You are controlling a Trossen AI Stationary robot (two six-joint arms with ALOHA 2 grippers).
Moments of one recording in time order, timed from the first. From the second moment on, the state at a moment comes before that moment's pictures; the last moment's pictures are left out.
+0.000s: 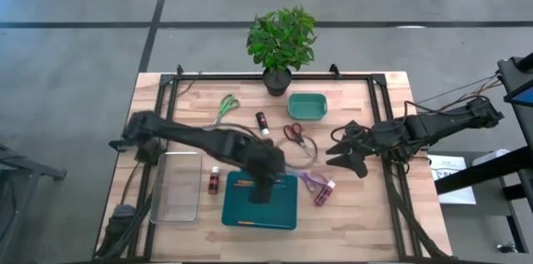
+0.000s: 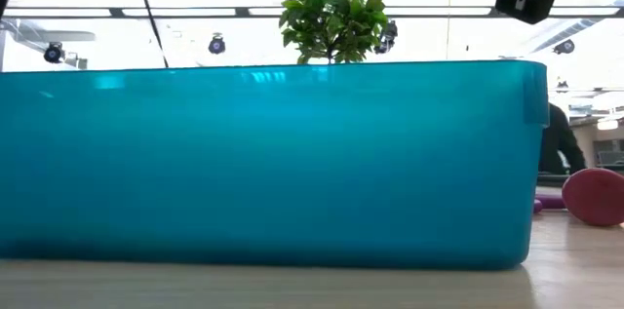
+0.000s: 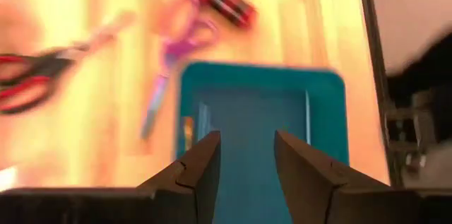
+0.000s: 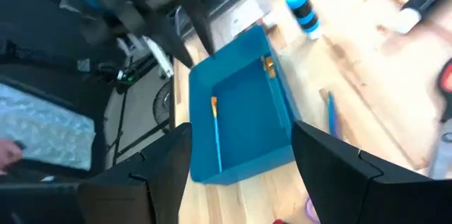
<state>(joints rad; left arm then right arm) -0.23 1.88 1.80 -0.94 0.02 -0.23 0.28 0.80 0.73 -0.36 0.08 0.82</state>
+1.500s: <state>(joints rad) 0.30 1.67 1.20 -0.79 0.00 0.58 0.28 0.79 0.73 -0.07 0.45 0.89</state>
